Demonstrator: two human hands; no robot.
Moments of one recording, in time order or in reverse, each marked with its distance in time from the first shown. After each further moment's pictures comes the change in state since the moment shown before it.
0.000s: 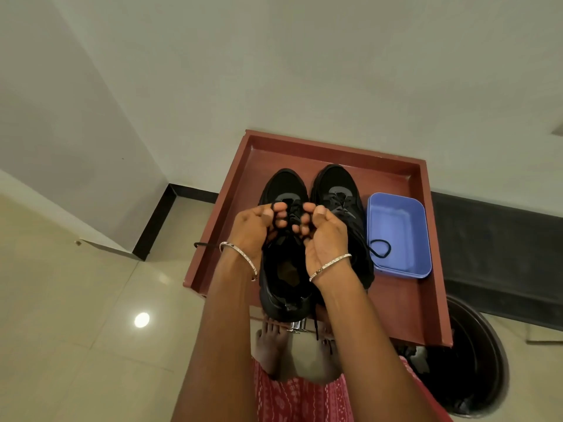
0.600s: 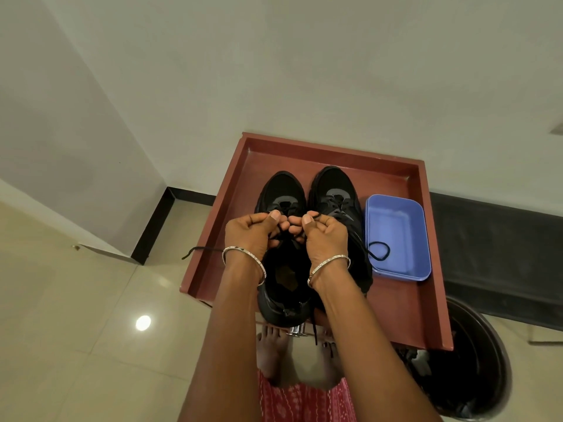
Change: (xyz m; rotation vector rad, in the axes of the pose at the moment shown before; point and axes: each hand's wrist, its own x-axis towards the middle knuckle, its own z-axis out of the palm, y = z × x) left_hand 0.000 -0.006 0.004 0.102 0.184 0.029; right_hand 0.006 0.005 -0.008 -0.214 0.051 -0.084
